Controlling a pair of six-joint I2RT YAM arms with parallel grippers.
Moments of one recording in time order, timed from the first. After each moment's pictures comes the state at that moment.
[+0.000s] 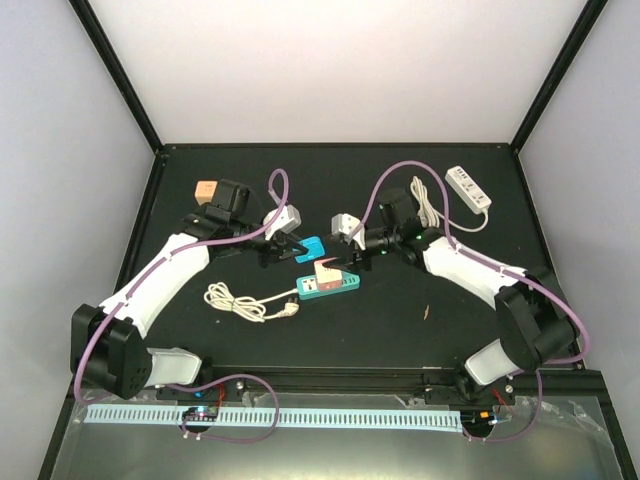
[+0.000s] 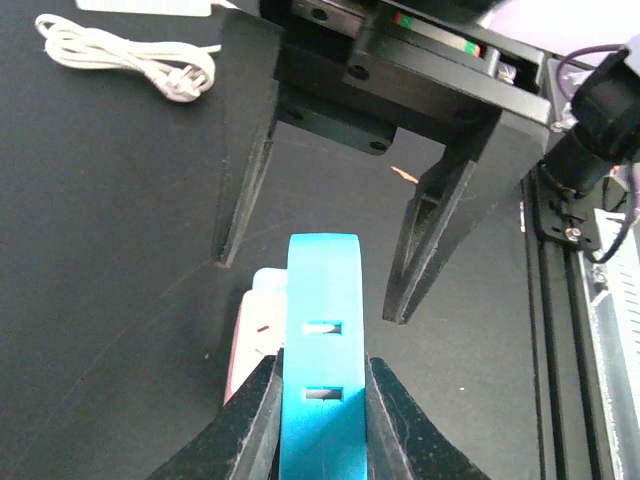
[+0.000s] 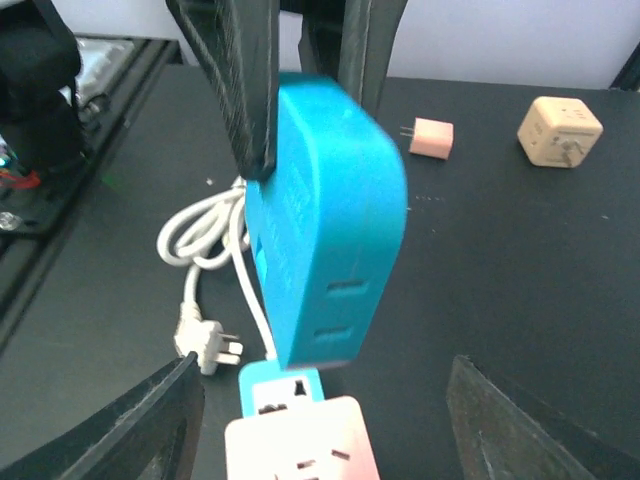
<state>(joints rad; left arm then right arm) -0.36 1.30 1.03 -0.59 0.86 0.51 0.57 1.51 0.92 -0.04 -0.85 -0.60</state>
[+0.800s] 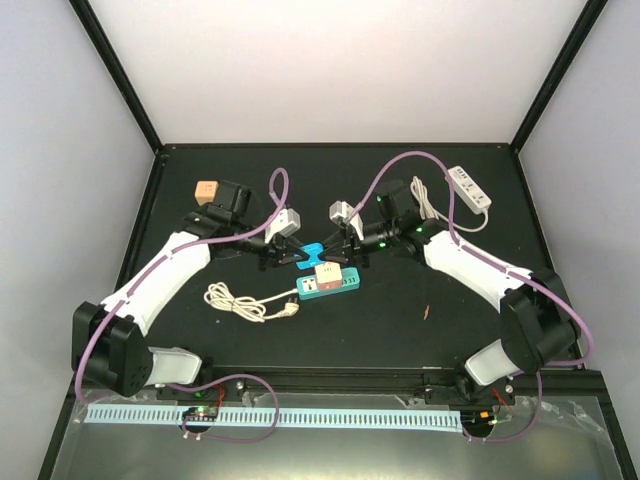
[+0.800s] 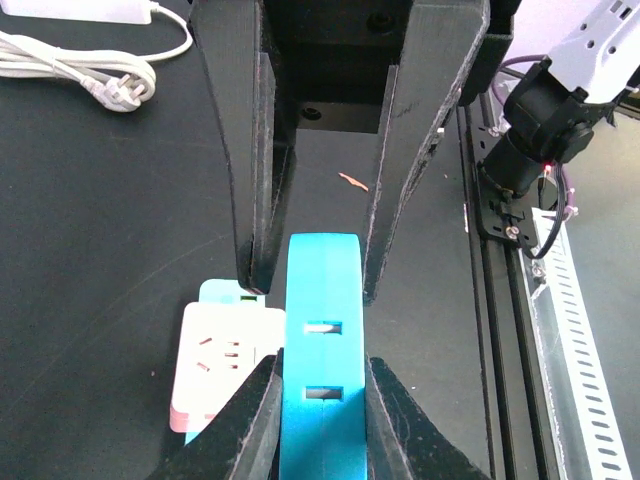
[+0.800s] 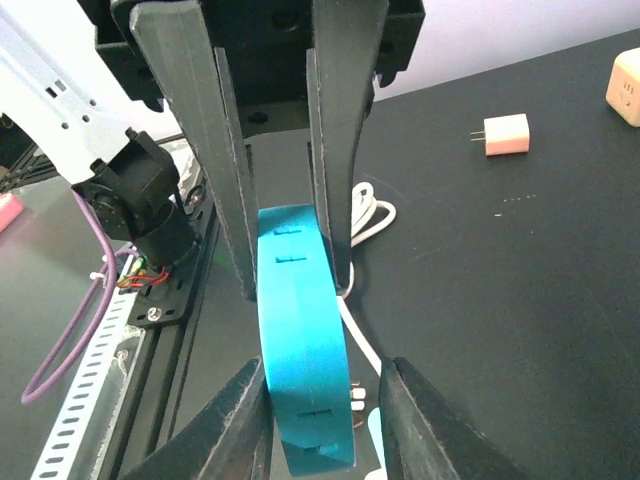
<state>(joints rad) -0.36 1.31 1.04 -0.67 0.97 0.57 0.58 1.51 1.04 -0.19 -0.99 -0.29</state>
